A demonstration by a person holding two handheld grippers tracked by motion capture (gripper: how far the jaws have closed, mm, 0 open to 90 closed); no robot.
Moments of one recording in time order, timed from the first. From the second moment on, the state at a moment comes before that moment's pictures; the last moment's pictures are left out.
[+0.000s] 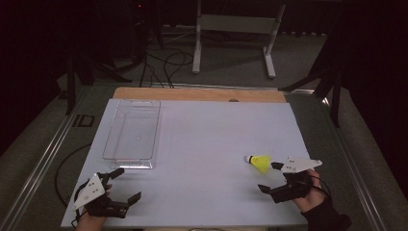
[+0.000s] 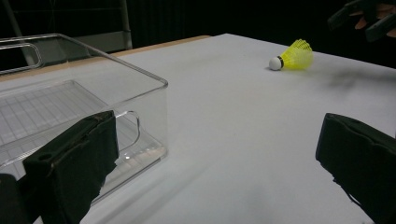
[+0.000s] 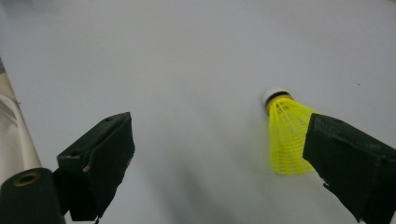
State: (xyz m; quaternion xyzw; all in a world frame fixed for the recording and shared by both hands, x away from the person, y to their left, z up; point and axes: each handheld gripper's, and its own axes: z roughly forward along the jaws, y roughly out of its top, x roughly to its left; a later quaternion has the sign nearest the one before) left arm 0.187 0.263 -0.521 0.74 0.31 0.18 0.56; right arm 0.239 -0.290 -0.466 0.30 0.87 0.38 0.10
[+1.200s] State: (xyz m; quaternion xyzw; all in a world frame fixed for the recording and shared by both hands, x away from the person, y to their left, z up) left arm 0.188 0.262 -0.521 0.75 0.31 0.18 0.56; right arm 0.287 -0.282 -0.495 0.38 0.90 0.21 0.00
